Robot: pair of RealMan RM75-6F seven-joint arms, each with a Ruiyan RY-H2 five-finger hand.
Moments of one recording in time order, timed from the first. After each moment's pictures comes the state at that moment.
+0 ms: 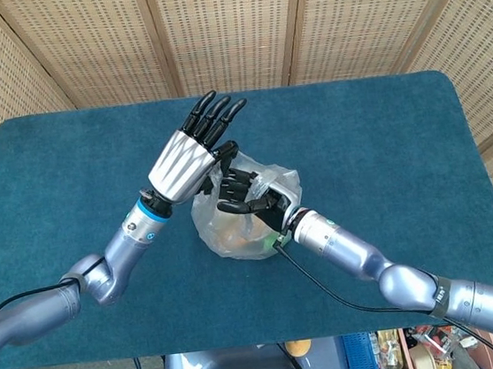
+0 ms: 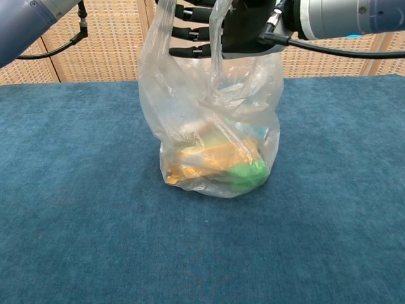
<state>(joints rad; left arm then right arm) -1.05 -1.56 -0.29 -1.18 1.59 1.32 0.03 0.76 -1.42 0.78 -1.79 -0.64 0.32 0.93</state>
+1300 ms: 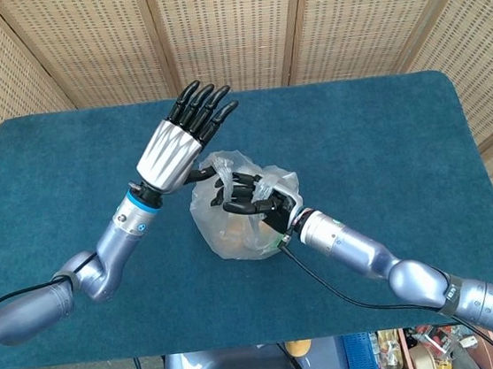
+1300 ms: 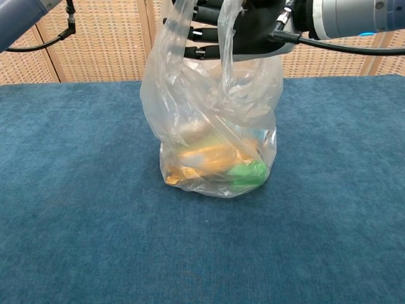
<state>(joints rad) -1.03 -1.52 -0.30 -1.17 1.54 1.29 -0.01 0.71 -1.40 0.83 -1.78 -0.63 0.21 0.96</state>
